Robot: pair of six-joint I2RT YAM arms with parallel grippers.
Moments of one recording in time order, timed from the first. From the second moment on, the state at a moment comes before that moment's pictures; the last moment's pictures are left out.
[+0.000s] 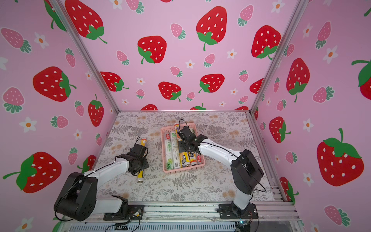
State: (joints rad) left arm -0.27 1.36 0.62 -0.51 -0.19 -0.71; right arm 0.76 1.74 1.32 -0.56 0.16 0.54
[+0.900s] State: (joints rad) left arm -0.27 1.35 0.59 -0.41 -0.15 -0.71; right arm 0.82 1.89 1.38 -0.57 0.27 0.58
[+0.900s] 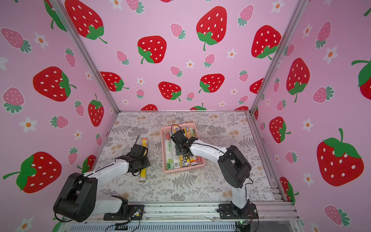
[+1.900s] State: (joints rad) left arm -0.27 1.36 0.59 -0.39 -0.15 -0.71; right arm 0.88 1.83 1.38 -0.60 0.31 0.63
